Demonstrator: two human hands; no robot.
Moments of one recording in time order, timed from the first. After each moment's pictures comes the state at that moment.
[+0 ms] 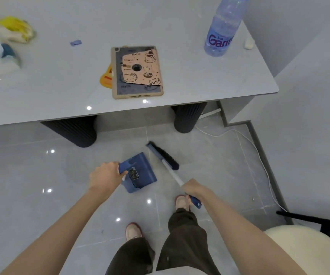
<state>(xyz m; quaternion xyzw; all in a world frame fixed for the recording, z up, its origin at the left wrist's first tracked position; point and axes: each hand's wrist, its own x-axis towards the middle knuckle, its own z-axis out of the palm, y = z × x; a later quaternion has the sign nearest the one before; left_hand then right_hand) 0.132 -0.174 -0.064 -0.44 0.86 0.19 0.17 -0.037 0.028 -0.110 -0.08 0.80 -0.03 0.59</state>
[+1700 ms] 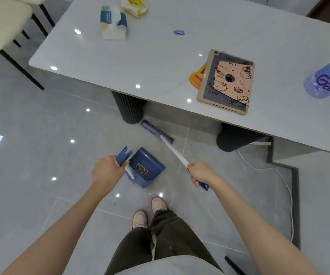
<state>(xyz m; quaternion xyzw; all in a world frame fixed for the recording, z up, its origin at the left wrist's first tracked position) 0.288 -0.236 -0.072 -0.68 0.66 0.31 0.03 0.029 -0.147 -0.077 -0.23 0.79 -0.06 0.57</state>
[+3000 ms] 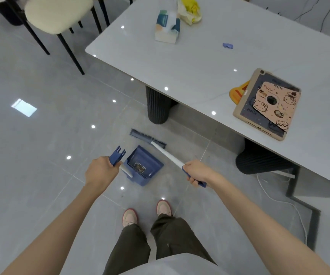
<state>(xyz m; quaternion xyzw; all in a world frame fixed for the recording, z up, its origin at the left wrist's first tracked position) 0.366 -0.222 -0.071 -0.78 0.55 0.31 -0.02 0.090 -0.204 -0.061 -0.31 0.72 0.02 0.62</state>
